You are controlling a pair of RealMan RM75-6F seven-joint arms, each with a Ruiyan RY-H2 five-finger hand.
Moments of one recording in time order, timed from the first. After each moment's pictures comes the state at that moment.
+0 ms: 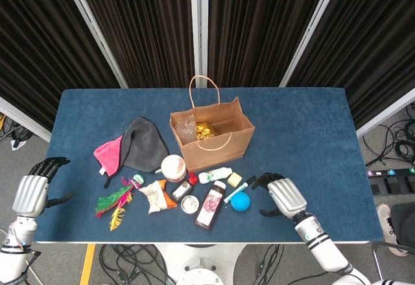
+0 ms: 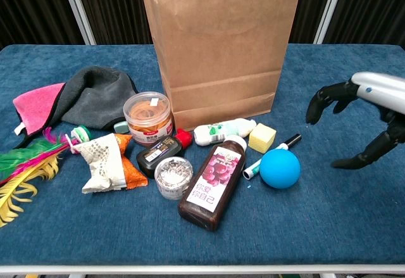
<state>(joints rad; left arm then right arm) -0.17 -1.46 -0.04 -1.04 1.56 1.54 -0.38 0.46 -1.36 0.01 -1.76 -1.37 1.09 -0.16</state>
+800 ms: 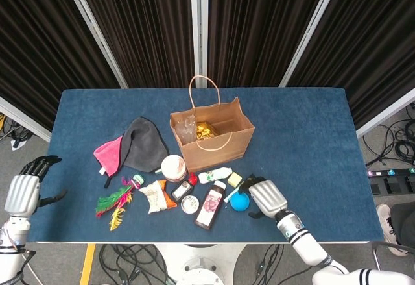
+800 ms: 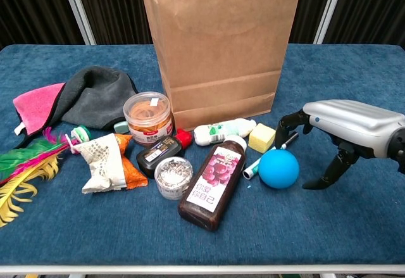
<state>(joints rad) -0.16 -1.46 -0.05 -1.00 1.54 1.55 -0.41 0.53 -1.48 0.03 -1.70 -1.25 0.98 -0.38</state>
